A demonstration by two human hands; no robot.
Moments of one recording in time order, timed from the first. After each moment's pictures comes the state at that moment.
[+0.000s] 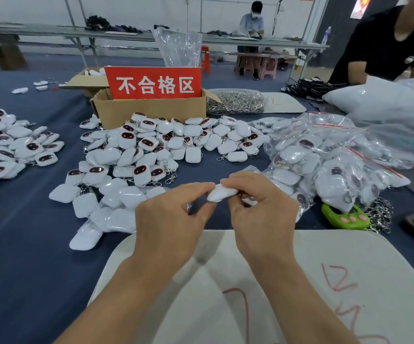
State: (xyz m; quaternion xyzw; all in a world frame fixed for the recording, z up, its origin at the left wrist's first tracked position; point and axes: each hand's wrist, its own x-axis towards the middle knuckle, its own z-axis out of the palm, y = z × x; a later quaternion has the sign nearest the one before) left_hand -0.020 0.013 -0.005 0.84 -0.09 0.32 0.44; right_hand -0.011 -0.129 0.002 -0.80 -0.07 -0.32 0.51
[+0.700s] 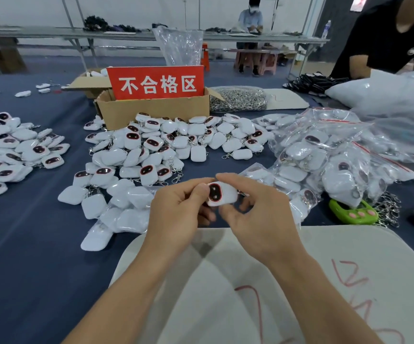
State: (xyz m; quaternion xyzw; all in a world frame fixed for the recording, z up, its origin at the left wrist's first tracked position) left_hand -0.008 0.022 0.005 0.73 -0.04 0.08 0.68; right_hand -0.013 -0.129 0.006 -0.85 -0.13 -0.20 0.46
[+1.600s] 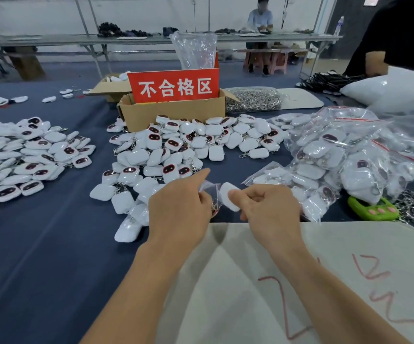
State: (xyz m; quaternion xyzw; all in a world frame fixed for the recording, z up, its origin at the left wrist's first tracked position) left_hand -0.010 0.052 0.012 0.95 0.00 0.21 0.22; right_hand -0.009 -0.107 -0.001 -0.84 0.03 -0.12 0.52
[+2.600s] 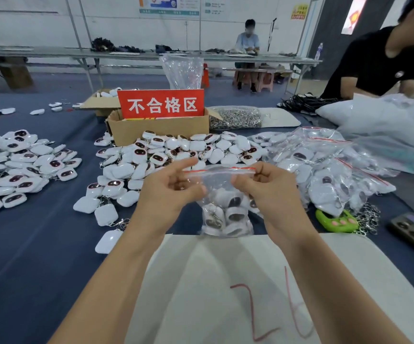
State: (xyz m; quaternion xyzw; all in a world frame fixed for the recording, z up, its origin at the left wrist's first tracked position) left_hand -0.002 0.046 0.047 0.71 -0.05 0.10 0.69; right_hand -0.003 -0.144 0.059 -0.69 -0.02 -0.10 0.71
